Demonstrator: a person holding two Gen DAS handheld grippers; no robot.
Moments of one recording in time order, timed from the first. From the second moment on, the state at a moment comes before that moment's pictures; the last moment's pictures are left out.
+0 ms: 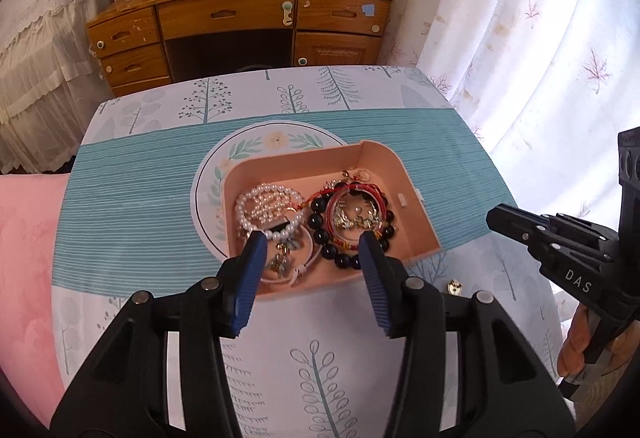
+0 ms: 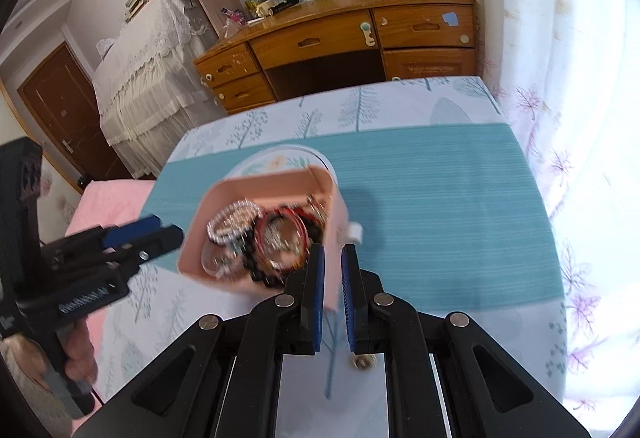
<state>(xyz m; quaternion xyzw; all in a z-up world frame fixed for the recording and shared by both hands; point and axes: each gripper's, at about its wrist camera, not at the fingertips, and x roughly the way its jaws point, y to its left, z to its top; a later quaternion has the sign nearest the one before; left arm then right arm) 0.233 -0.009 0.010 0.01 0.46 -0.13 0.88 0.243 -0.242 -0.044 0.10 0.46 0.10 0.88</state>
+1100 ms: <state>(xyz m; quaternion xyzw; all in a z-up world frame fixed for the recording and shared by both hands) 0.178 -0.038 -0.081 -0.01 0.51 -0.15 0.85 0.179 -0.210 -0.146 0.01 0.50 0.08 0.86</state>
